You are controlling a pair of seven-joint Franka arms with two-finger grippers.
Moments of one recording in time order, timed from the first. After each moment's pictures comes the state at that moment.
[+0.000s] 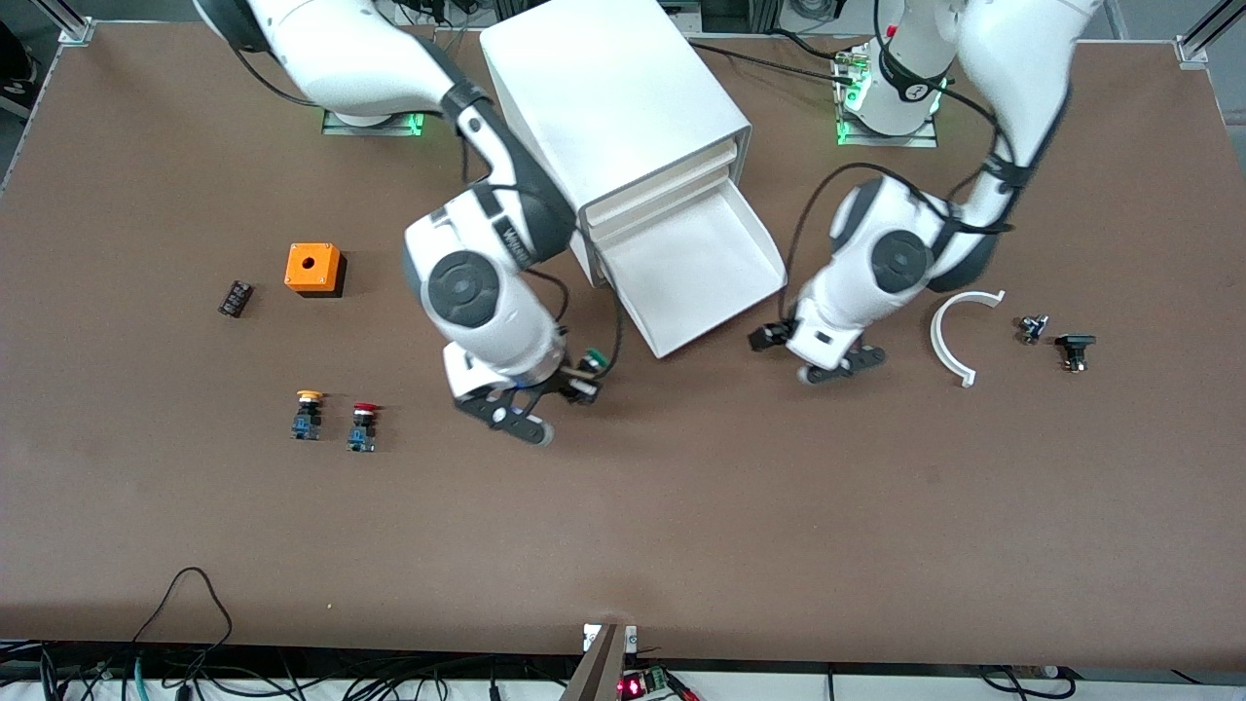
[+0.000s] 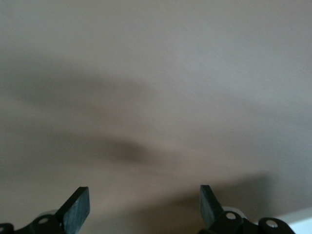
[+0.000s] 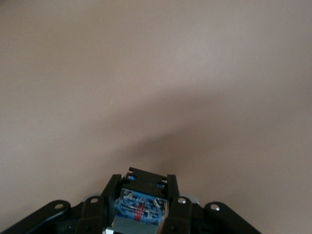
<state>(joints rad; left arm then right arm) -0.08 0.42 -0.39 -2.07 -0.04 2.48 -0.79 0.52 0.82 0.02 -1.06 0.12 1.96 0.86</state>
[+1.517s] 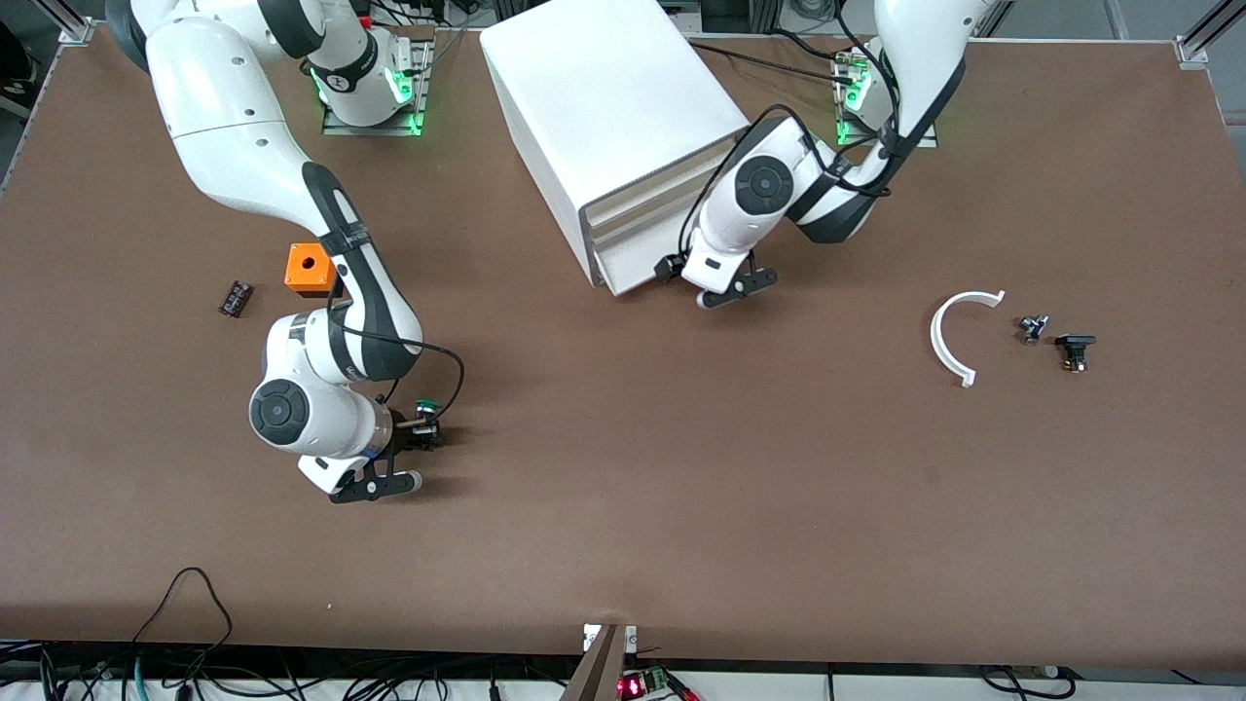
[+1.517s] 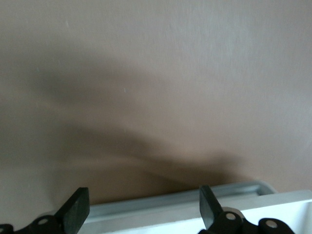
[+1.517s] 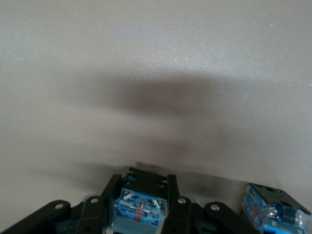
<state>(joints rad) -0.17 0.43 -0.58 -2.11 -0.04 2.45 -1.10 0.23 0.88 0.01 -1.34 0.12 2.18 0.00</state>
